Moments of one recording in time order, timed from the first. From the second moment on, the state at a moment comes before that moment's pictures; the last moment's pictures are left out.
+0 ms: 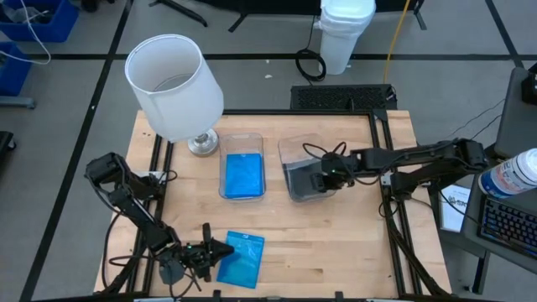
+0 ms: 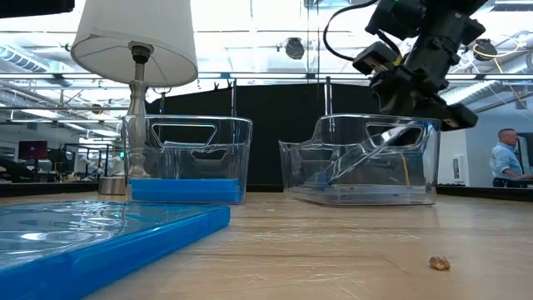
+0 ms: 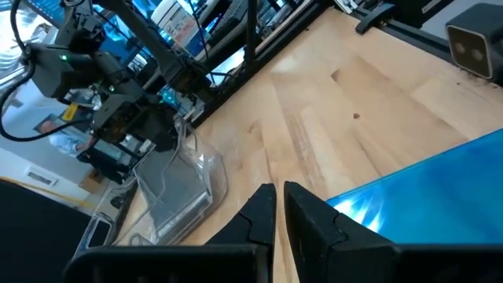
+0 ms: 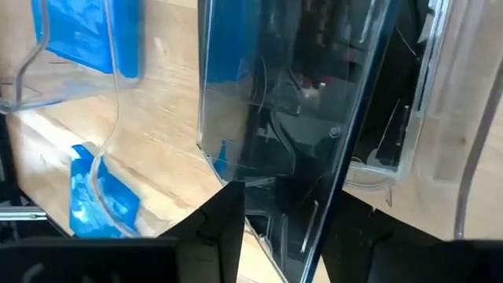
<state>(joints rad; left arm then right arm) -0.96 1.67 0.69 0.53 -1.02 0.31 -0.07 1.23 0.73 -0.51 -0.13 1.32</state>
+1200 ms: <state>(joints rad) -0.77 1.67 0.69 0.62 -0.94 0.14 0.72 1.35 0.80 0.46 0.75 -0.05</state>
